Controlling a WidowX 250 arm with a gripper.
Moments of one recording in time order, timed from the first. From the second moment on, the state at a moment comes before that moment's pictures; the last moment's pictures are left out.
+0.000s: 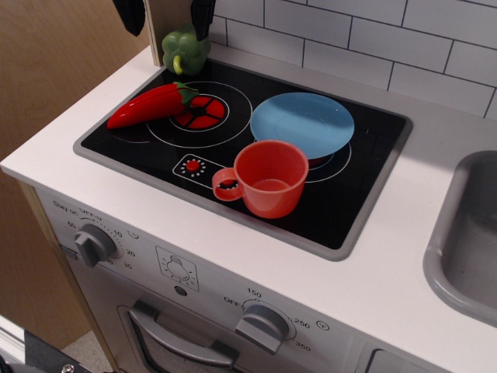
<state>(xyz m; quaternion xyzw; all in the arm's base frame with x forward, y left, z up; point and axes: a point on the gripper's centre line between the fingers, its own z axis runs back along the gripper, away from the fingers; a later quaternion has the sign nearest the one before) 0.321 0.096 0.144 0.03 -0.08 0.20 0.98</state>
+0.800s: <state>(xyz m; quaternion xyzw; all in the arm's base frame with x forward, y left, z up) 0.306 0.067 0.114 0.02 -0.01 -0.01 1.00</state>
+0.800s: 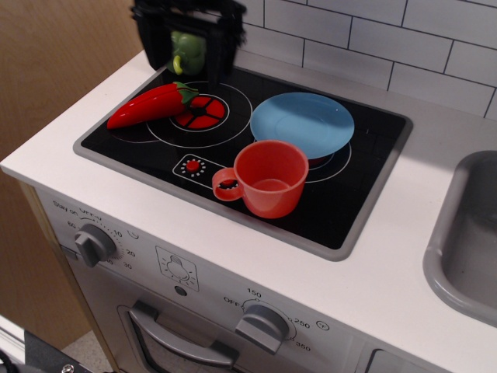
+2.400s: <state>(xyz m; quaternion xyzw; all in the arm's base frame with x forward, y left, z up) 0.249 0.010 0.070 0.01 -0.06 -0.36 0.93</state>
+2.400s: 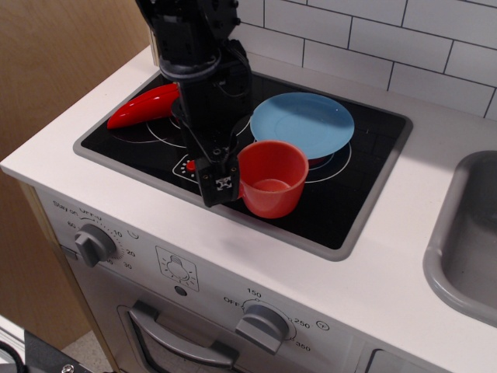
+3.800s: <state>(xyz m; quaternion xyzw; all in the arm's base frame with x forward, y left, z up) 0.285 0.006 0.084 0.00 -0.06 -0.12 0.99</state>
